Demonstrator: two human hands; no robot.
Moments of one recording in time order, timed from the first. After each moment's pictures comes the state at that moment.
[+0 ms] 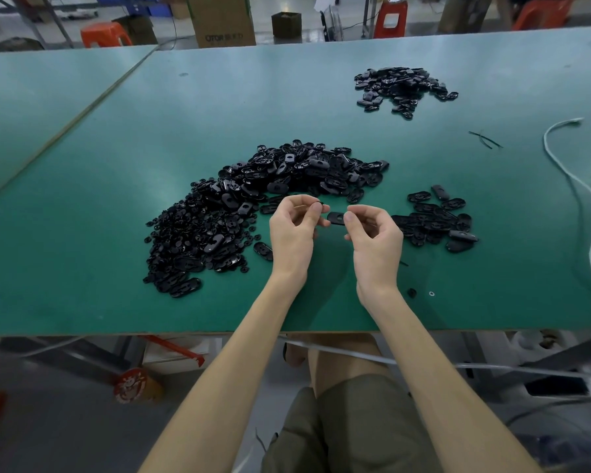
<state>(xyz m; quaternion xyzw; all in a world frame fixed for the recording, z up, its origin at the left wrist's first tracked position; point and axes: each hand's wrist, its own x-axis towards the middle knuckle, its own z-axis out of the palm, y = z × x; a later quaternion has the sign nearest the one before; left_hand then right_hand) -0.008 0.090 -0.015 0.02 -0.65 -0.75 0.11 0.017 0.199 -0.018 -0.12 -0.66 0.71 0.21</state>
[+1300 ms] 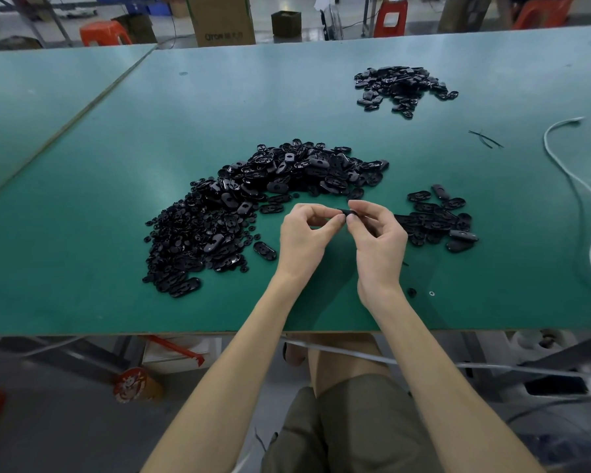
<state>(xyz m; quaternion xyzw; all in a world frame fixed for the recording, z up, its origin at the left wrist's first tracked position) -0.007 0.093 -0.015 -0.03 -0.77 -0.63 0.09 0.021 0.199 -0.013 -0.13 -0.64 0.73 0.21</state>
